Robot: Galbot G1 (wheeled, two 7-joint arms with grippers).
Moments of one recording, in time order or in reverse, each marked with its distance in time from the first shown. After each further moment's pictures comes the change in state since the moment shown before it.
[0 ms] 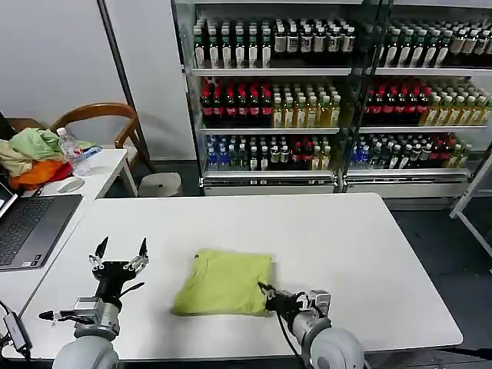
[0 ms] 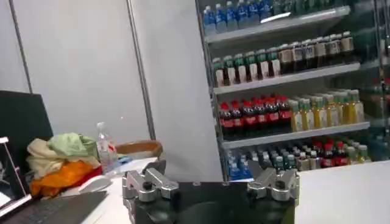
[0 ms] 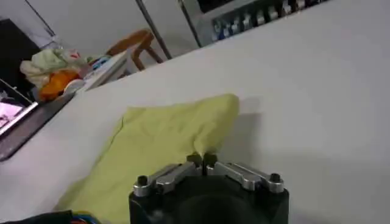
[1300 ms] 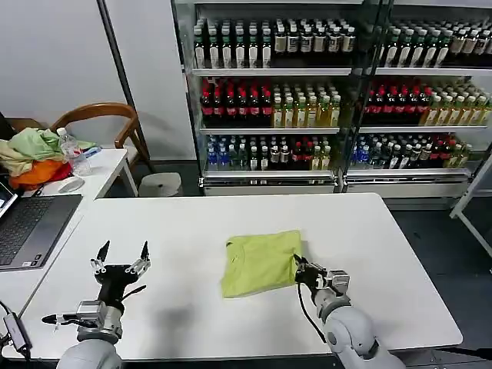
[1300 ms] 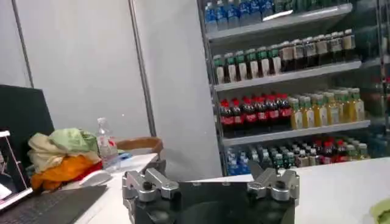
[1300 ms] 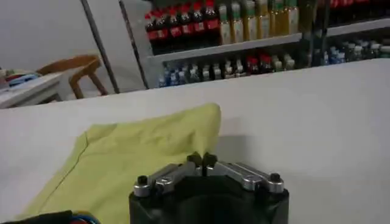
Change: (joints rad) left arm 0.010 -0.013 0.011 0.005 0.009 -0.009 -0.006; right arm 0.079 -0.007 0.078 -0.136 -0.180 0.103 0.026
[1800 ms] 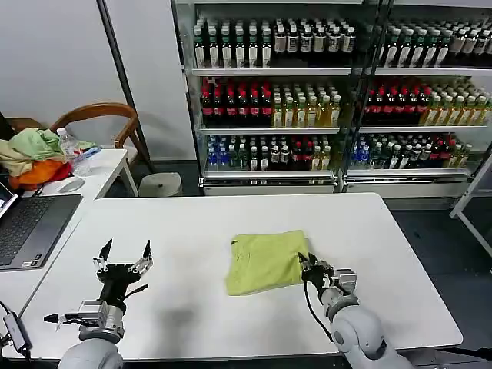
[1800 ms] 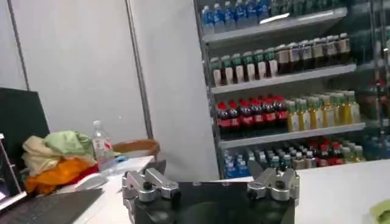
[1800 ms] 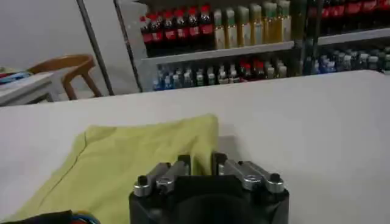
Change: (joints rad) left arm -0.006 0.002 0.013 -0.005 0.003 -0.012 0.015; right arm -0.019 -0.030 0.032 0.020 -0.035 -0.013 -0.020
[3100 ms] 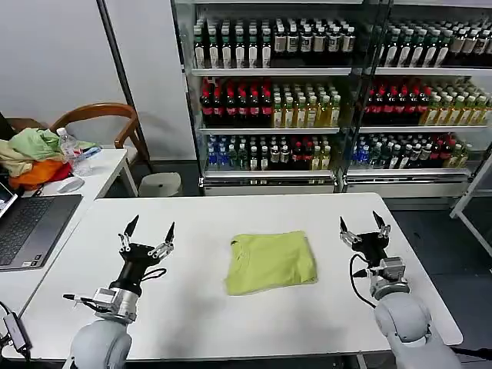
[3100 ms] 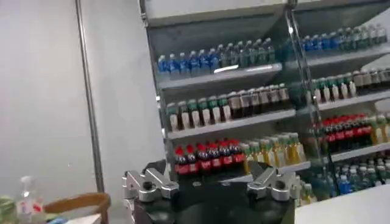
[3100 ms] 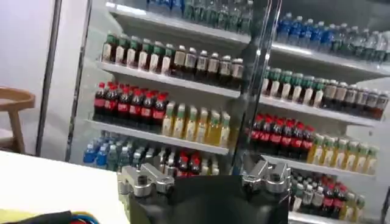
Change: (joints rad) left arm -0.140 0.008 0.062 0.110 0.035 -0.192 0.189; right arm -0.009 -0.076 0.219 -0.050 -0.325 0.303 -0.118
